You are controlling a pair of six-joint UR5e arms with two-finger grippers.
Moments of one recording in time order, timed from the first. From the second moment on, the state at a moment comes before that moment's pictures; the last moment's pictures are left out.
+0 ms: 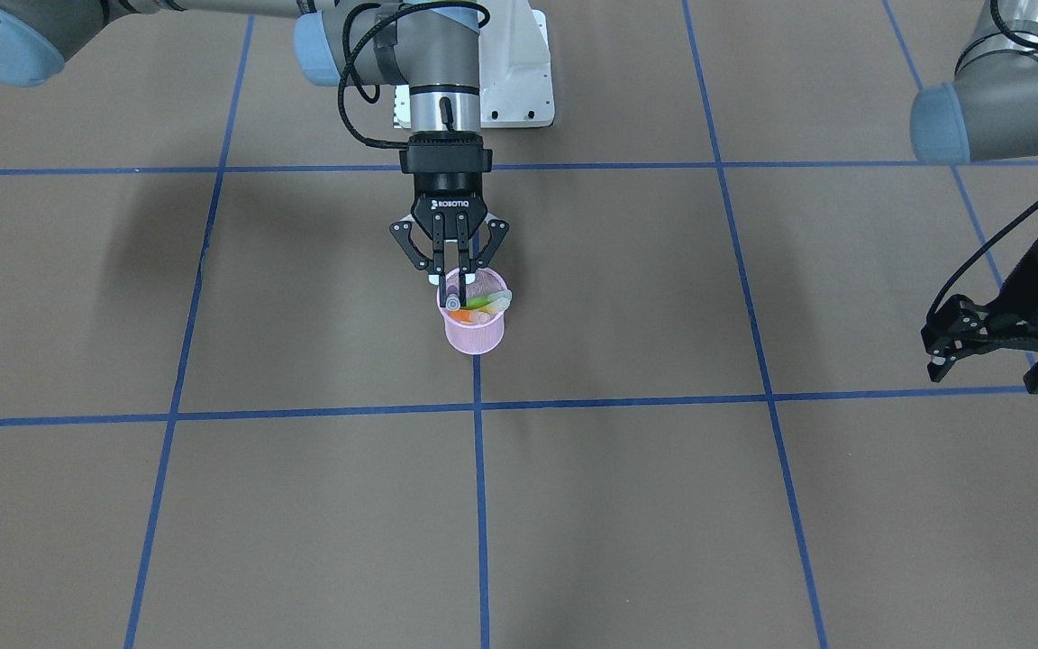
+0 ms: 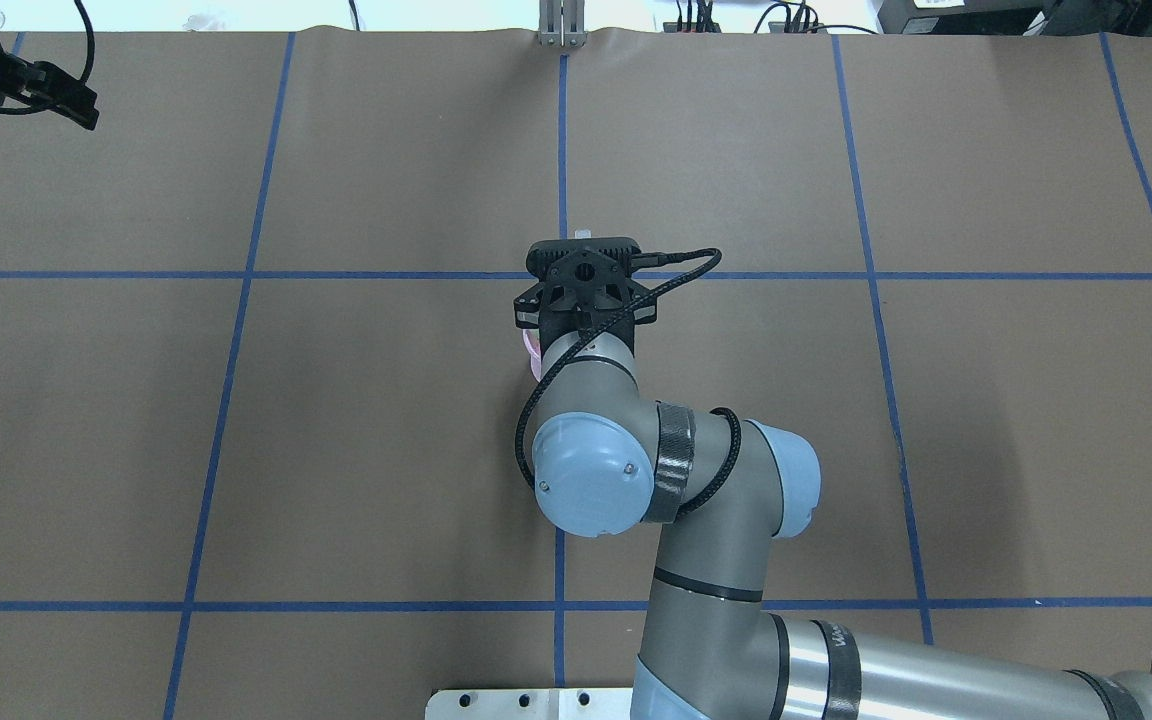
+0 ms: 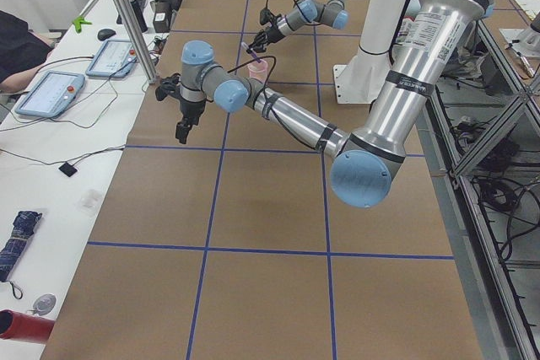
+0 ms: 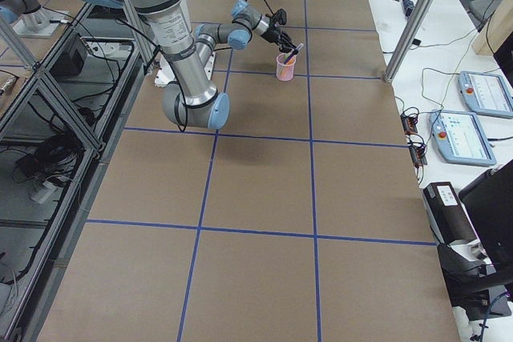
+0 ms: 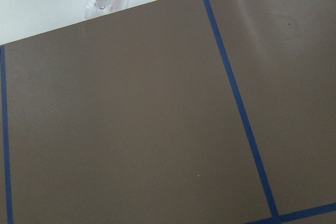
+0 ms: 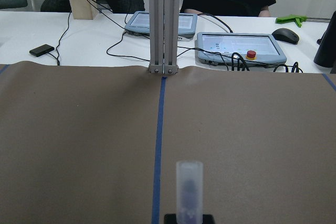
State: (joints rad) left arm -1.19 -1.96 -1.66 -1.72 -2.07 -0.43; right arm 0.30 -0.87 1.67 -1.41 0.87 1.25
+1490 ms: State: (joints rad) left arm -1.37 -1.96 -1.49 -1.75 -2.28 -0.09; right arm 0.58 -0.96 1.95 -1.68 1.44 0.97
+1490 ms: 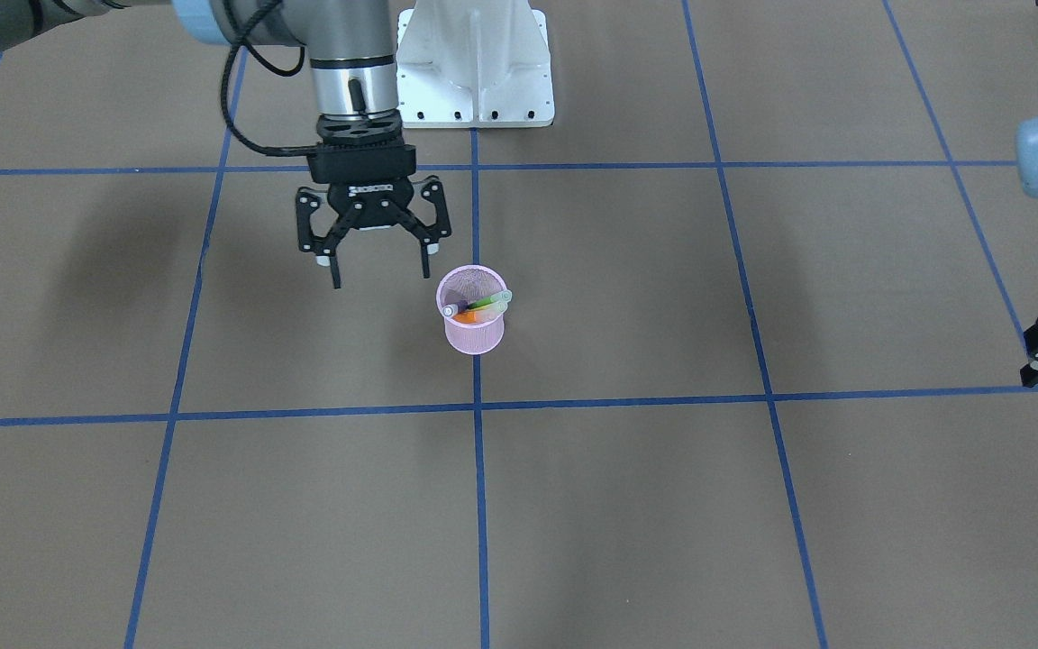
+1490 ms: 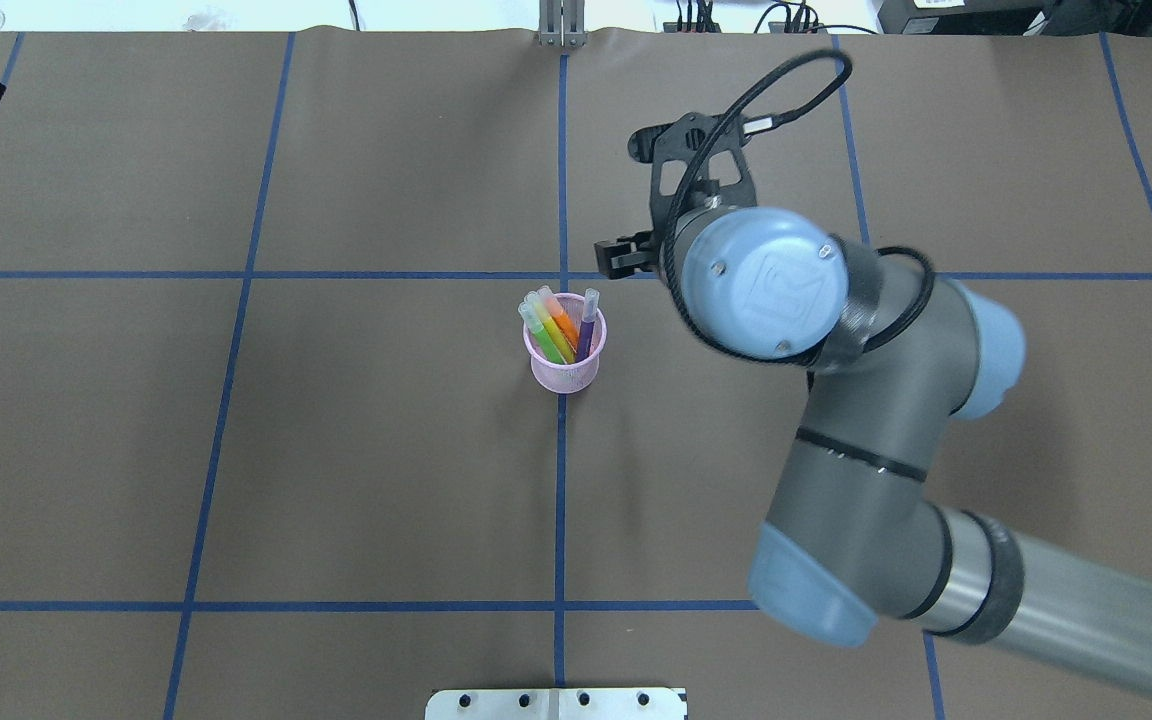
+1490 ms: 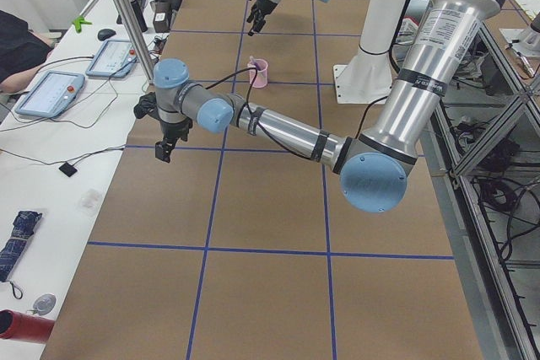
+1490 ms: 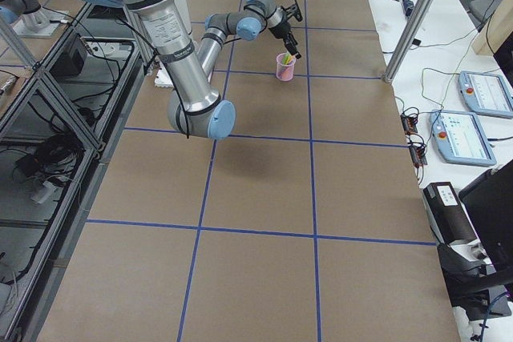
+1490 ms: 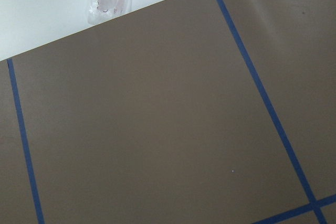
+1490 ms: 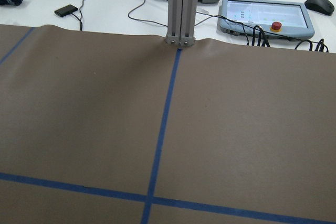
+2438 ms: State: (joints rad) left arm -1.59 -1.90 -1.37 -1.57 -2.25 0.57; right arm 1.26 -1.34 1.82 -1.86 2.06 -0.06
